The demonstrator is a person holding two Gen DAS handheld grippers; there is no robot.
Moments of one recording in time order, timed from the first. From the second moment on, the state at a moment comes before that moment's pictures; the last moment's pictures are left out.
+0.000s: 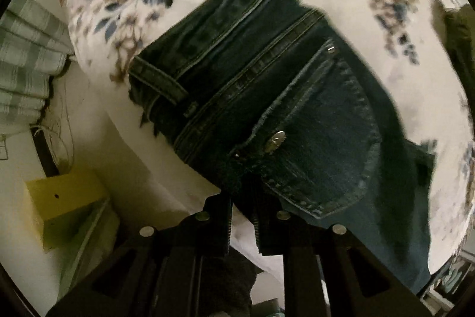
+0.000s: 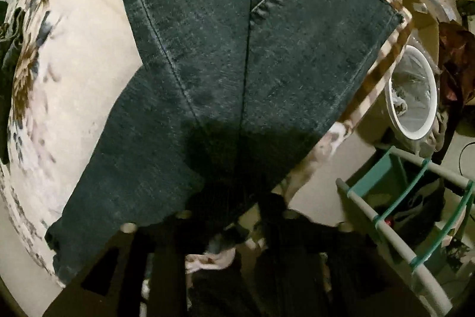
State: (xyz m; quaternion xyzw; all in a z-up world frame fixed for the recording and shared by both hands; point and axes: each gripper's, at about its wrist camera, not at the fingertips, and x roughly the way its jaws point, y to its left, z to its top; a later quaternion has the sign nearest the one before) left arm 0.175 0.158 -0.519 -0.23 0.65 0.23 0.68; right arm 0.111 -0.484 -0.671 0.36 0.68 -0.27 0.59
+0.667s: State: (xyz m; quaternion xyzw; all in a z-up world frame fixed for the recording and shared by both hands) left arm 0.208 -0.064 -0.511 -0.04 0.65 0.05 0.76; right arm 0.226 -0.517 -0.675 0.13 0.66 -0.27 0.69
